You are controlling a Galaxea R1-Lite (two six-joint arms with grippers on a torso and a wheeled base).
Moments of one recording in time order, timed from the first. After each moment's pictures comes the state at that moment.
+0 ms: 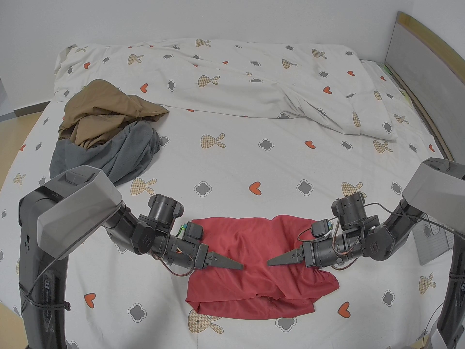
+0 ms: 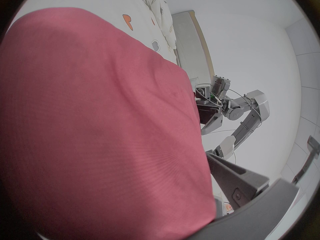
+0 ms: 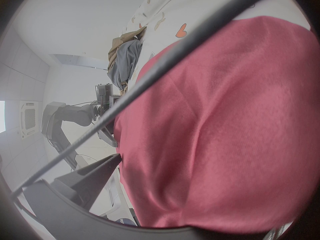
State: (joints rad) left arm -0.36 2.41 -1.19 -0.23 -1.08 -0.12; right arm 0.37 2.20 -0.86 -0.51 0.79 0.38
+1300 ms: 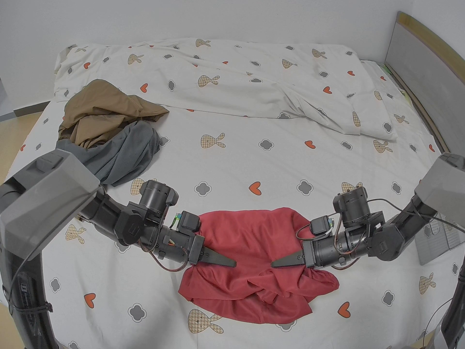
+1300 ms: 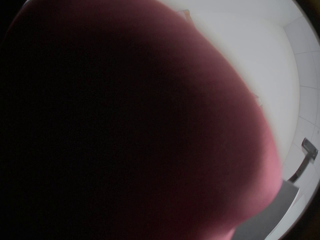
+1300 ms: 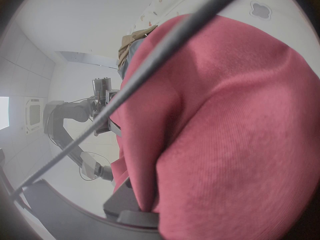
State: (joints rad) left arm -0.38 2.24 -1.14 -0.13 -1.08 -0.13; right arm 0.42 2.10 -0.83 -0.48 0.79 0.40
